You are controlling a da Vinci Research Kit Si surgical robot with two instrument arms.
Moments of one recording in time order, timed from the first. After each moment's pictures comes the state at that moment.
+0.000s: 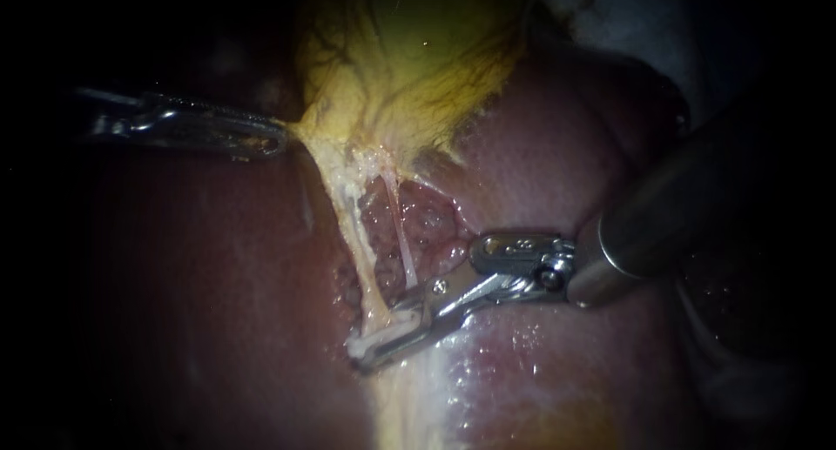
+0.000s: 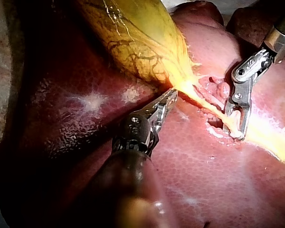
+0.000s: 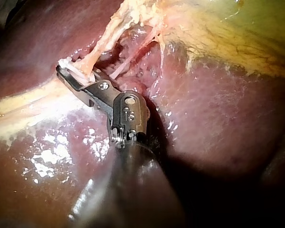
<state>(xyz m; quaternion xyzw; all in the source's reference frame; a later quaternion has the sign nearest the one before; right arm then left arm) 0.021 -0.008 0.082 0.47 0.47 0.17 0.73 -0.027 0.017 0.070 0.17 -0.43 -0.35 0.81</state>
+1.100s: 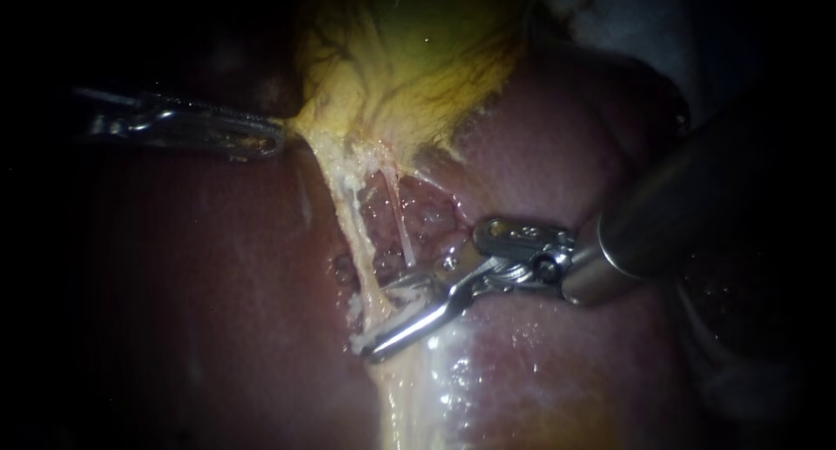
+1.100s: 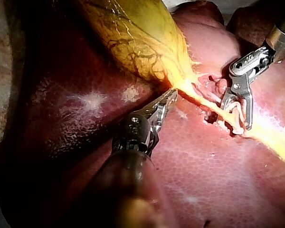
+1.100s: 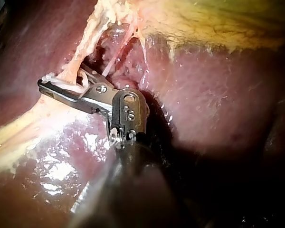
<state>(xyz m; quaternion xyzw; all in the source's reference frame) 0.021 -0.005 0.081 0.48 0.54 0.22 0.65 -0.026 0.017 0.070 0.17 -0.43 -0.35 0.81</state>
